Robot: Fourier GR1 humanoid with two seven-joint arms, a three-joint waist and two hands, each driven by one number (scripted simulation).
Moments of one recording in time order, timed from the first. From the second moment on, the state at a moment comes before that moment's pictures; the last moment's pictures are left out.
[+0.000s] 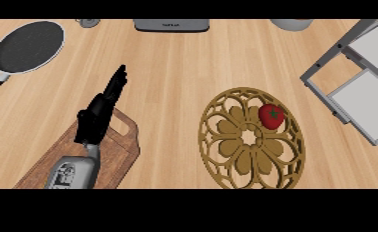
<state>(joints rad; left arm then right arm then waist) -0.17 0.07 -0.04 -1.45 -0.16 -0.02 0.03 -0.41 -0.91 -0.43 -1.27 -0.08 0.10 -0.31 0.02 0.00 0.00</state>
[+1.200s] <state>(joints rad) -0.20 0.06 -0.02 -1.43 -0.16 -0.02 0.04 -0.71 -0.97 -0.42 -0.64 0.08 0.04 -0.46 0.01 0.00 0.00</state>
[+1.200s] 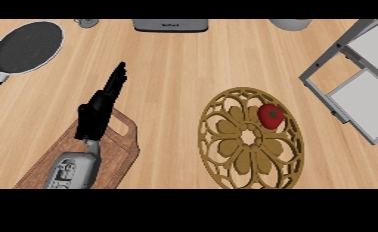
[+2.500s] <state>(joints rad) -0.20 0.06 -0.01 -1.44 -0.15 -0.03 0.03 -0.88 -1.33 -0.65 -0.29 -0.18 0.38 -0.10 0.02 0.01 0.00</state>
